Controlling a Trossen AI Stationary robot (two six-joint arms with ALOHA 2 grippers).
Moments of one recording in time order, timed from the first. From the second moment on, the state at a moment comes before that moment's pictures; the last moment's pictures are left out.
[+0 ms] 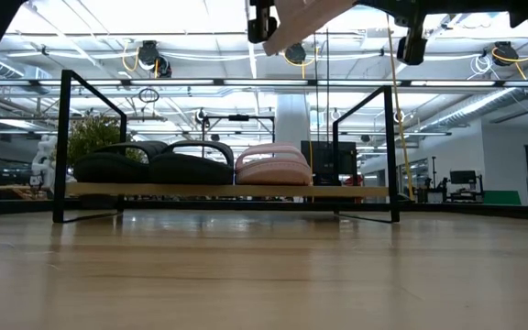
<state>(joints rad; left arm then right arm) 0.29 1.87 2.01 -0.88 0.78 -0.36 0.05 0.82 0.52 0.36 0.10 0.98</state>
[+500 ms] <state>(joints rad) 0.37 1.87 2.01 -0.95 0.84 -0.26 0.05 0.80 0.52 0.41 0.00 1.15</state>
